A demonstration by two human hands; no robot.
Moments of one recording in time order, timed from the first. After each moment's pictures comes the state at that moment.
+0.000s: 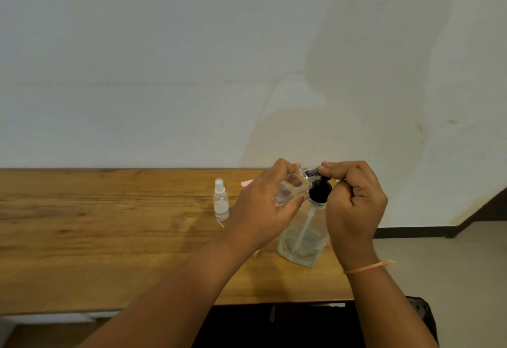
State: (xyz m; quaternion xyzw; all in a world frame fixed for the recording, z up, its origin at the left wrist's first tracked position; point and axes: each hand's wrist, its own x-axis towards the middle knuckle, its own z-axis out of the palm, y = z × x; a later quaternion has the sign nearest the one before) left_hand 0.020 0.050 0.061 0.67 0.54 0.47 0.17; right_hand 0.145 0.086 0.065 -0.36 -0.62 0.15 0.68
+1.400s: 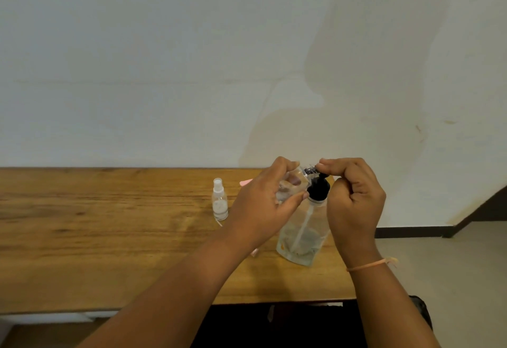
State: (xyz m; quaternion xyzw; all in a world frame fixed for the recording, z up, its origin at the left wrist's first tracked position) left_hand 0.020 0.051 0.066 0.67 0.56 0.44 0.20; right_hand 0.152 0.090 0.066 -0.36 -0.64 0.17 0.66
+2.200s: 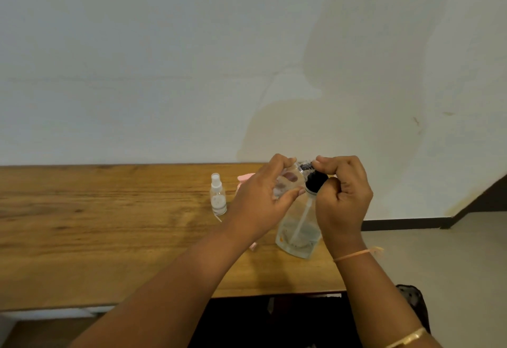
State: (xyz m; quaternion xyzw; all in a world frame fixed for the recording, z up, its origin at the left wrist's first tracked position) left_hand 0.021 0.056 0.060 0.67 0.56 0.44 0.22; right_hand 0.146 0.095 0.052 -0.37 -0.64 0.11 0.67
